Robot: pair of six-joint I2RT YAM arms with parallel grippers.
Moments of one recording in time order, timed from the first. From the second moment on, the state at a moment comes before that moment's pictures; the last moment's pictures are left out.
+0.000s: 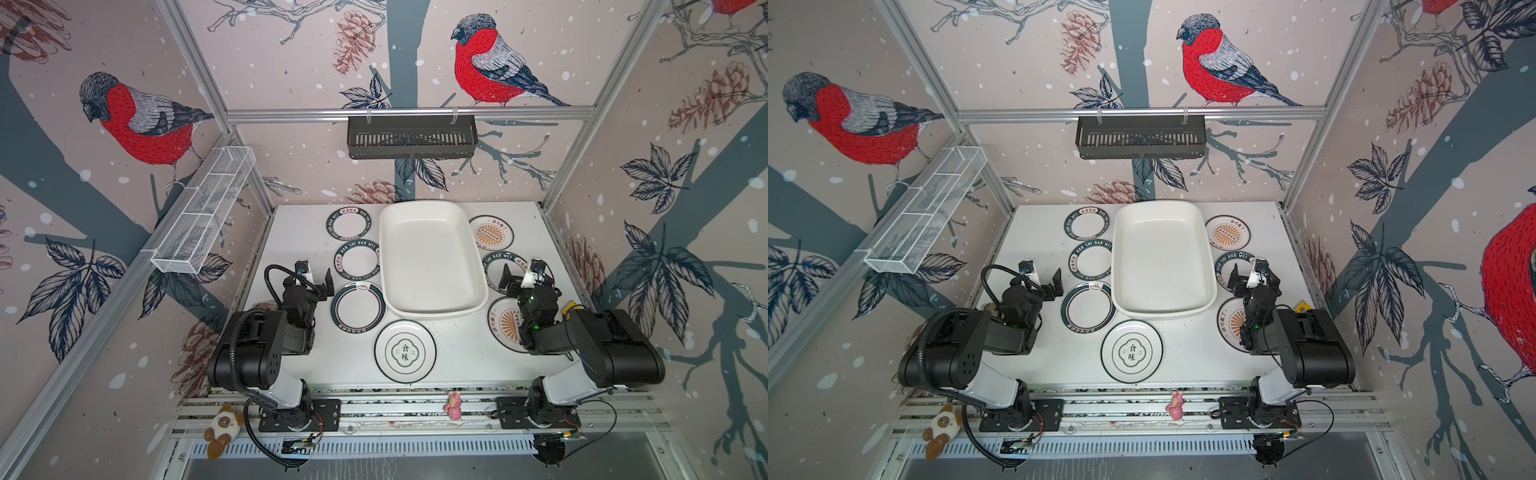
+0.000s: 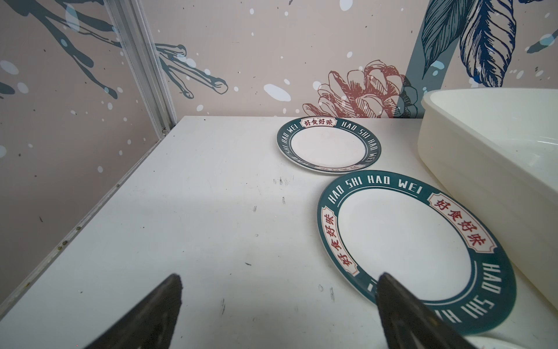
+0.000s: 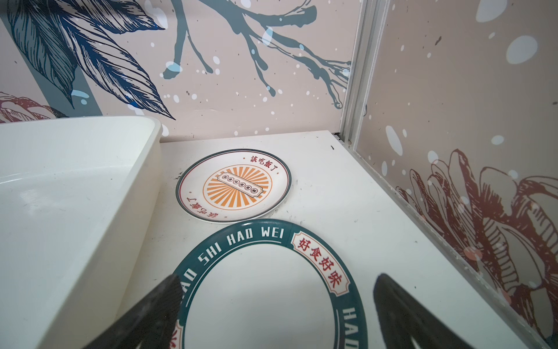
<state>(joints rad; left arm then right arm) 0.01 1.55 0.23 1.14 0.00 0.00 0.02 1.54 0.20 1.23 0.14 0.00</state>
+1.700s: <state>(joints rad) -0.01 1.34 0.99 -0.18 0.27 0.22 -0.12 1.57 0.94 0.03 -0.12 0.47</state>
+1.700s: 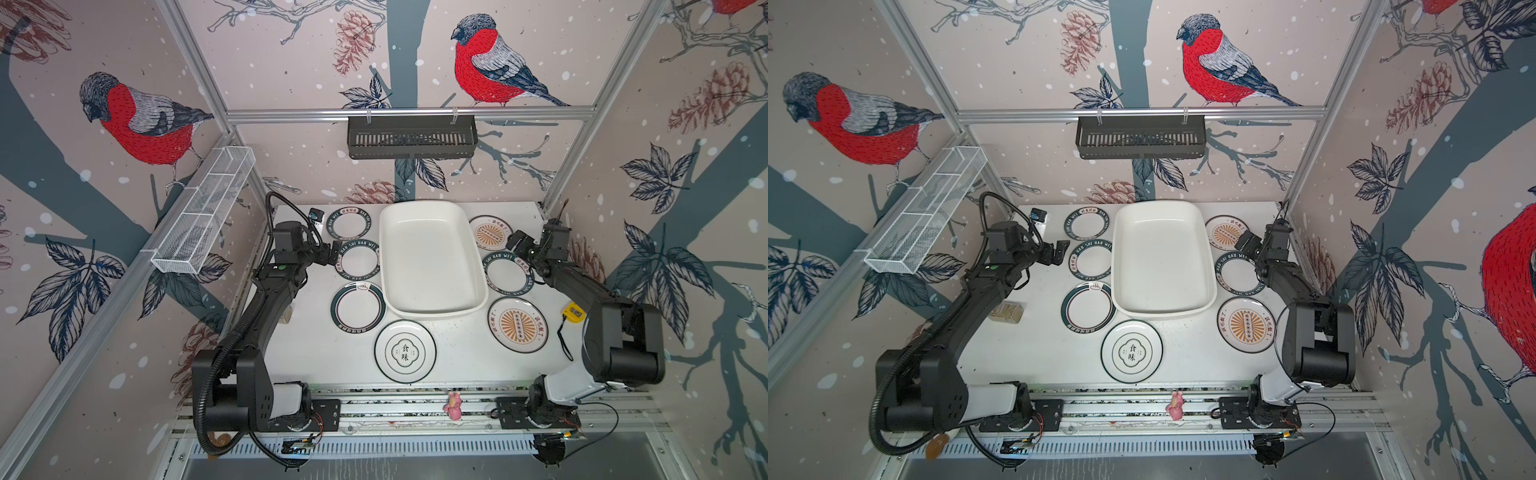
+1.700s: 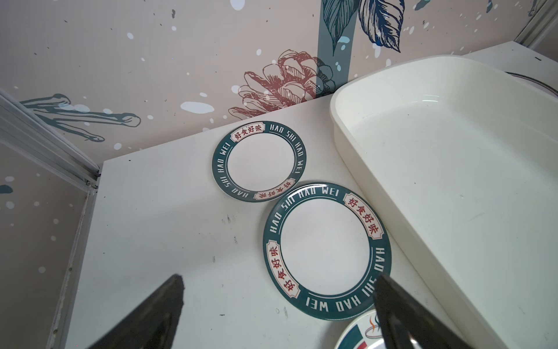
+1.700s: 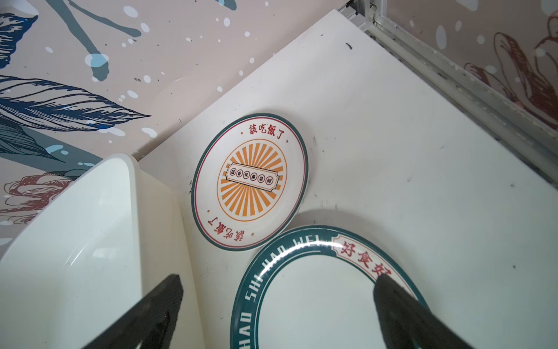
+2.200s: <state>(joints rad) -0.01 1.36 1.14 -0.38 0.31 0.16 -0.15 1.66 0.98 0.05 -0.24 0.49</state>
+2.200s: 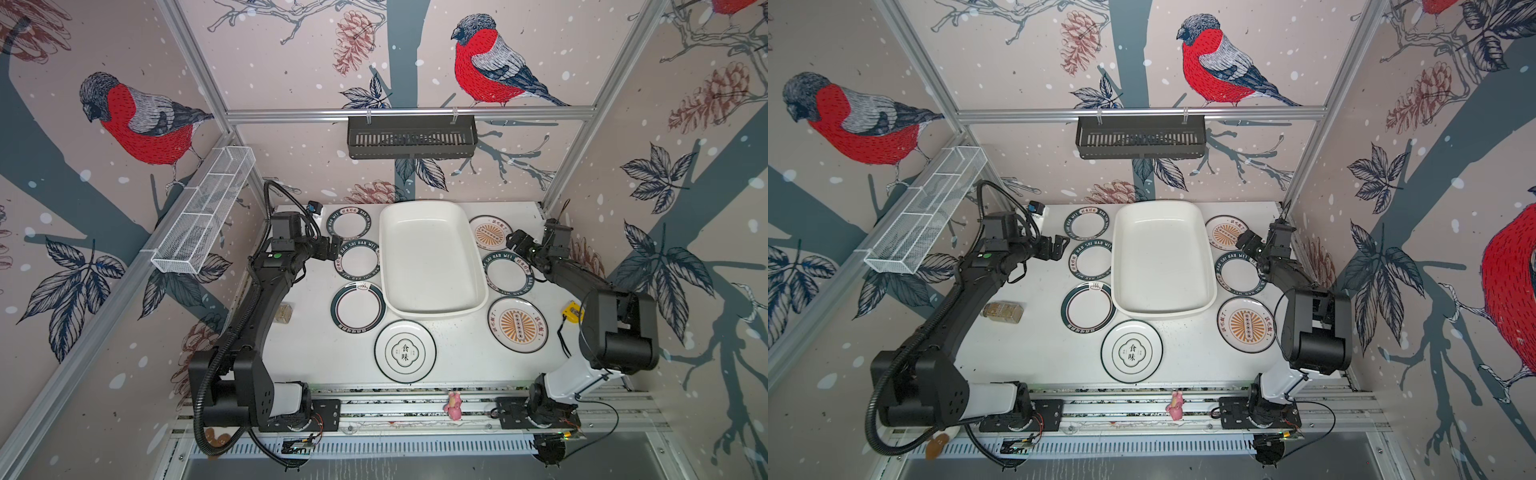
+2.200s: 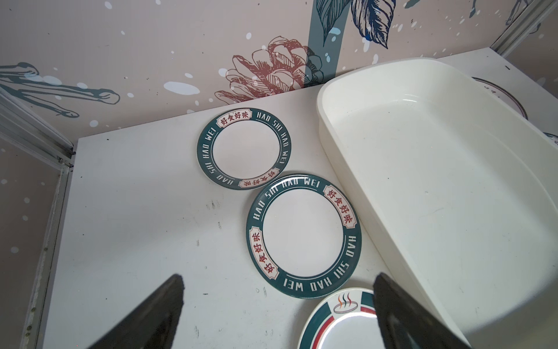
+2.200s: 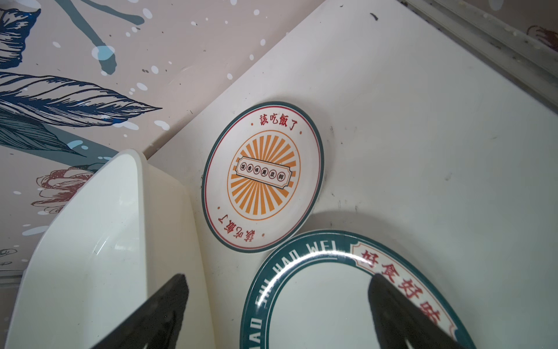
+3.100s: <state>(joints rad) -0.04 1.44 1.14 -0.43 0.47 0.16 -0.22 2.09 1.35 0.02 -0.38 0.49</state>
